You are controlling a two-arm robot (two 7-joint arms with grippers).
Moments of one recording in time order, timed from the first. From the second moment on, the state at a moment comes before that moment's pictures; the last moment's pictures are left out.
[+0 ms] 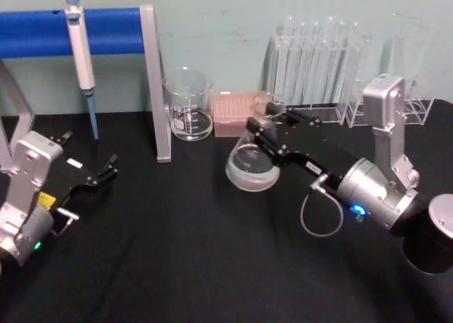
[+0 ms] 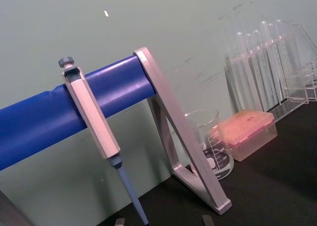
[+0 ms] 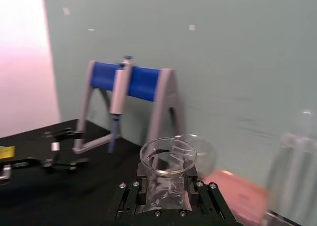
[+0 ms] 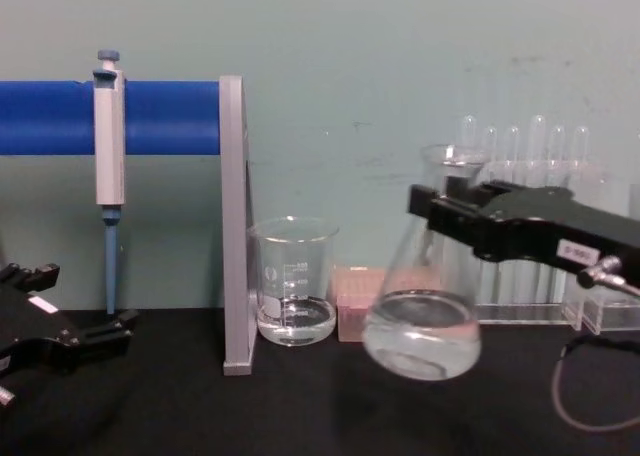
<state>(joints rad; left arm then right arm) -0.20 0.60 0.45 -1.41 -0.25 -0.12 0.03 0.24 0.32 -0.33 -1.52 0.37 -0.03 0.47</state>
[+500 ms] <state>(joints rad) -0.20 0.60 0.45 -1.41 -0.25 -0.12 0.03 0.26 0.34 -0.38 -1.51 0.41 -0.03 0.50</state>
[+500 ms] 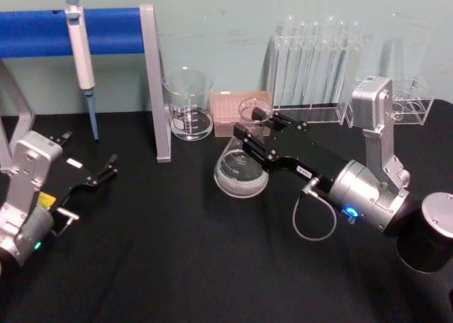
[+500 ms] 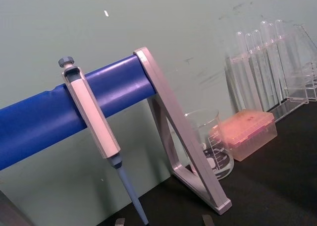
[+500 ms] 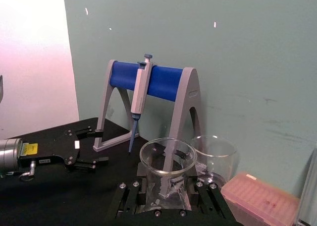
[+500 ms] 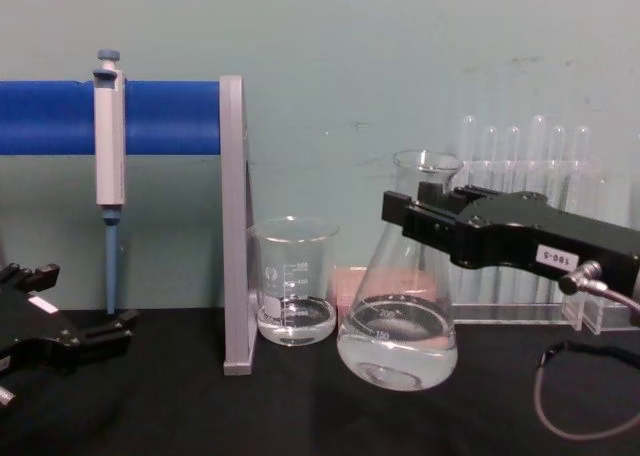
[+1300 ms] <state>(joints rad) -0.20 0.60 0.45 -1.41 -0.25 -0.12 0.03 0.31 0.38 -0.44 -1.42 0.44 -0.05 0.54</state>
